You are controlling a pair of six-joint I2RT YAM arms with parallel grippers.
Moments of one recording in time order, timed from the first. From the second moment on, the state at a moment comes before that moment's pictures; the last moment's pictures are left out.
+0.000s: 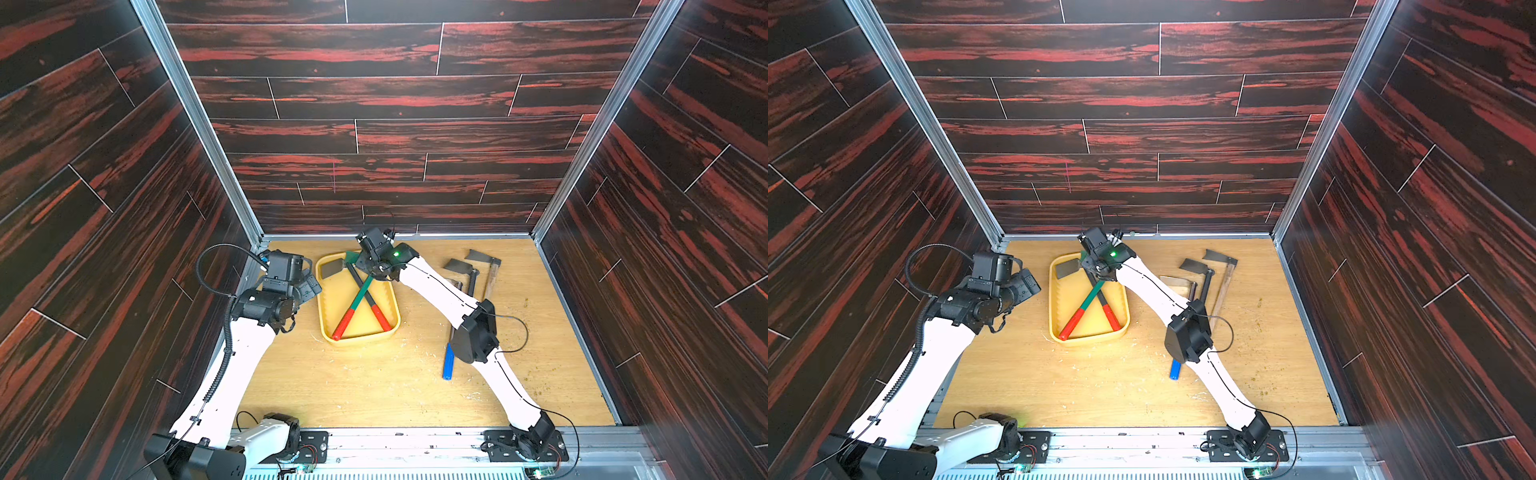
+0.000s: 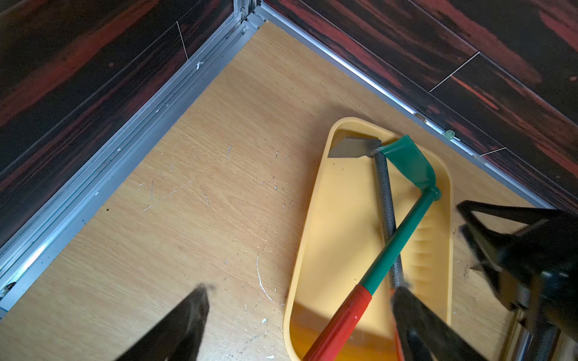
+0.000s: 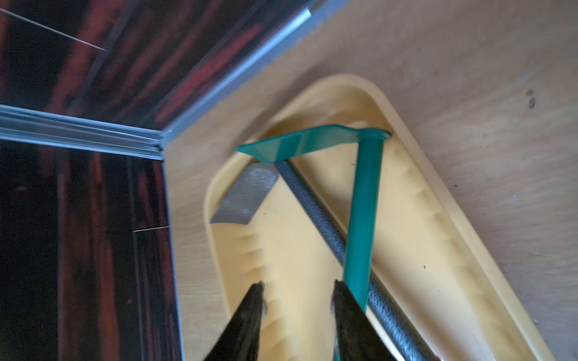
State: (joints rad) left arm -0.18 1.17 1.24 -0.89 -0.27 -0.68; right arm 0.82 2.48 2.58 -0.89 0.19 1.08
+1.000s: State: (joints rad) left arm -0.51 1.49 1.50 -0.88 -0.34 -0.65; right arm 0.52 1.64 1.65 -0.85 0.21 0.70
